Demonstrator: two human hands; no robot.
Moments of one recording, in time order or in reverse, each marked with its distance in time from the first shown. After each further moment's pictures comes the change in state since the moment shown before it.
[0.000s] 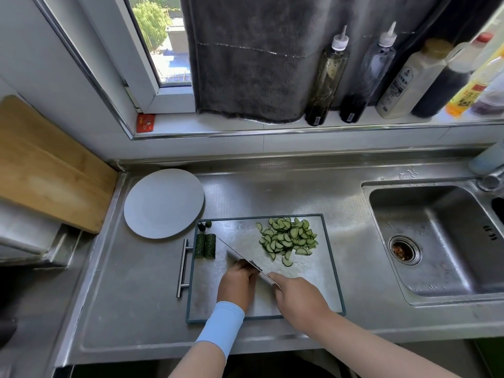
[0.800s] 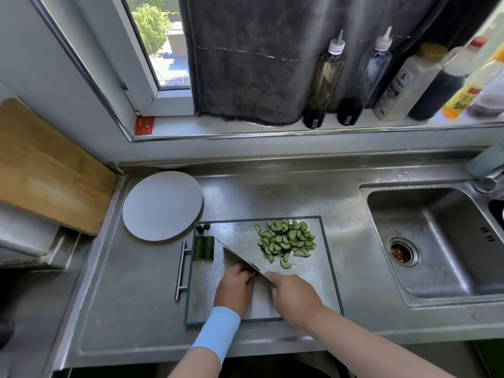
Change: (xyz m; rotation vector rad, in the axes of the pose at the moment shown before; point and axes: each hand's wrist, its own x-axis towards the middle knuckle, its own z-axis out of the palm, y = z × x) left_hand -0.007 -0.013 0.012 -0.018 0.027 0.010; right_hand 0.013 0.000 0.001 0.001 -0.040 0.031
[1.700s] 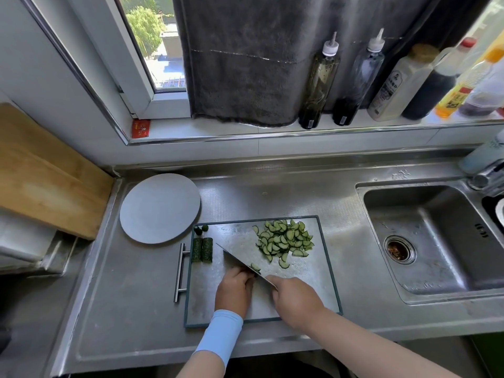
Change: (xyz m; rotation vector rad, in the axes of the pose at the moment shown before) left_hand -0.002 0.005 -0.001 -0.034 0.015 -0.051; right_hand -0.006 0.004 0.003 0.016 0.011 -0.009
